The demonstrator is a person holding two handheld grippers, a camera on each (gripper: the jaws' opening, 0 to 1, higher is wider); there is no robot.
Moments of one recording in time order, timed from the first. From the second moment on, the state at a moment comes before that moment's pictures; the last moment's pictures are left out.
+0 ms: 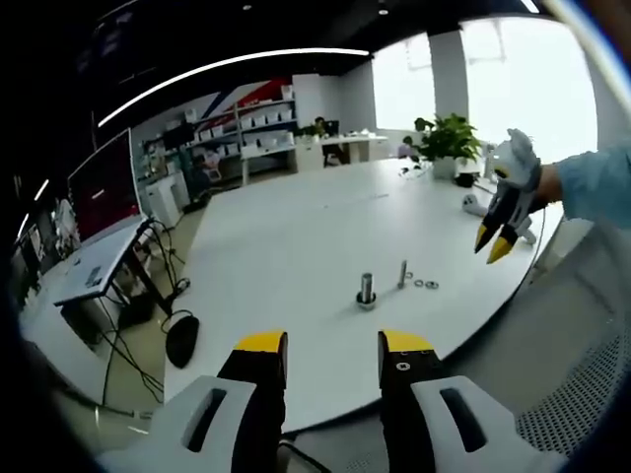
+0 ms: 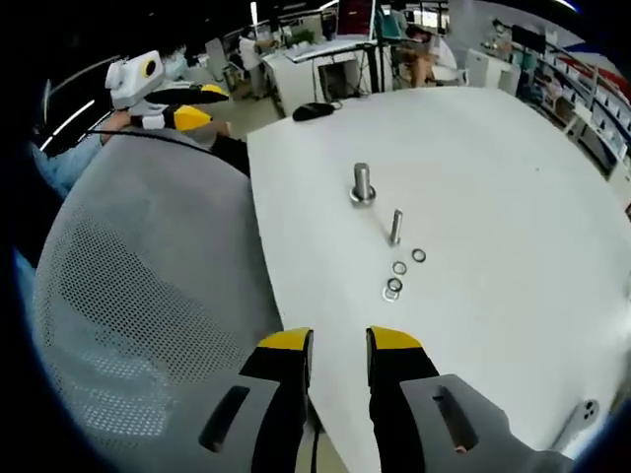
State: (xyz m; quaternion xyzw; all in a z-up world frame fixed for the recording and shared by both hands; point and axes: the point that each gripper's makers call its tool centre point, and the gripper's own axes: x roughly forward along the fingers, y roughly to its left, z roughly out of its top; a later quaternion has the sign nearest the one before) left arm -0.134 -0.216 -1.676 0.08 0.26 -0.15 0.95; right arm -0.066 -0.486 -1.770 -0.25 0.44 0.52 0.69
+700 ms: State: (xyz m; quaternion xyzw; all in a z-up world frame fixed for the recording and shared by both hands) left arm -0.134 -0.213 -1.681 0.08 0.28 -0.14 0.95; right arm -0.027 -0.466 -1.841 -0.31 0.46 0.53 0.64
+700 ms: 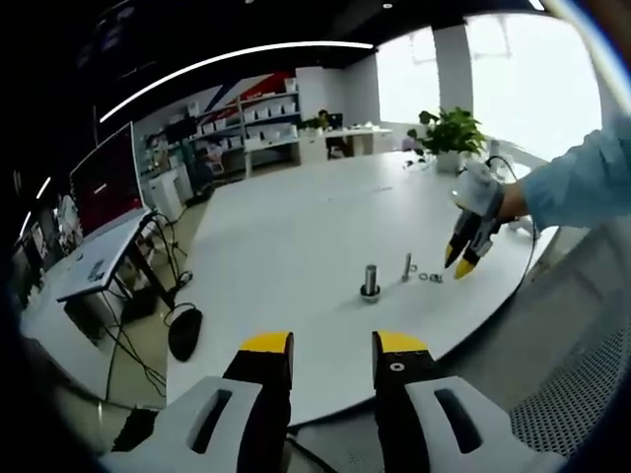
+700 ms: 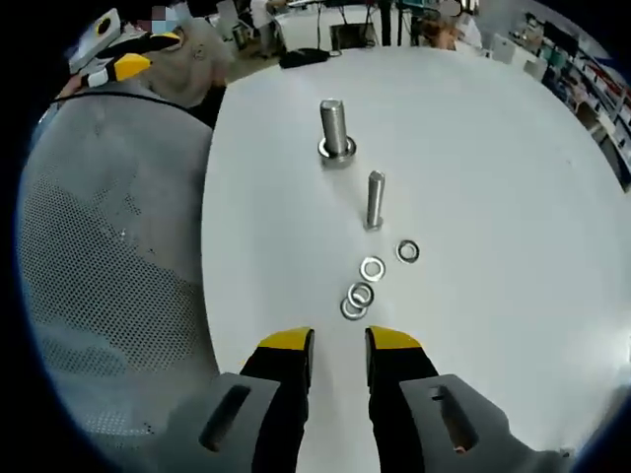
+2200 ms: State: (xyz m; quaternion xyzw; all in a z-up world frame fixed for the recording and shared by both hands) left arm -0.136 -0.212 -1.685 0.09 0.29 -0.15 0.94; right arm -0.012 -0.452 -1.855 -0.39 0.45 0.52 0.62
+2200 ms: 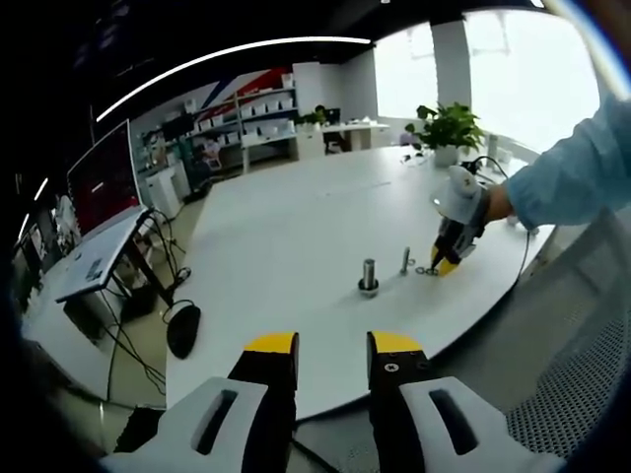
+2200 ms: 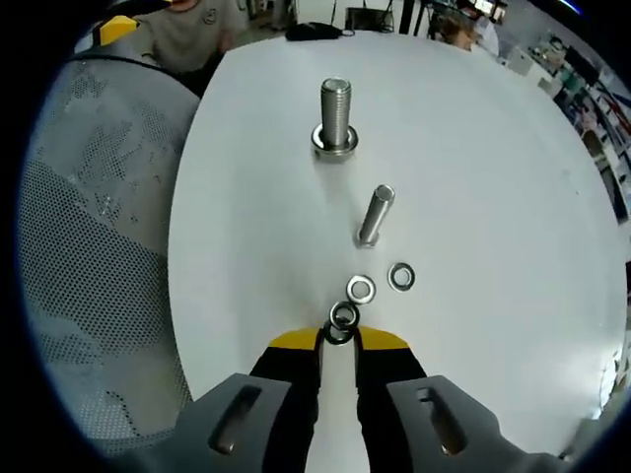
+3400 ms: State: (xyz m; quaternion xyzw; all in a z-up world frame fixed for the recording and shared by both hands) left arm -0.136 -0.210 -1.682 0.09 0.28 -0.14 0.95; right arm -0.001 -0.434 -1.784 -0.40 0.41 0.53 0.63
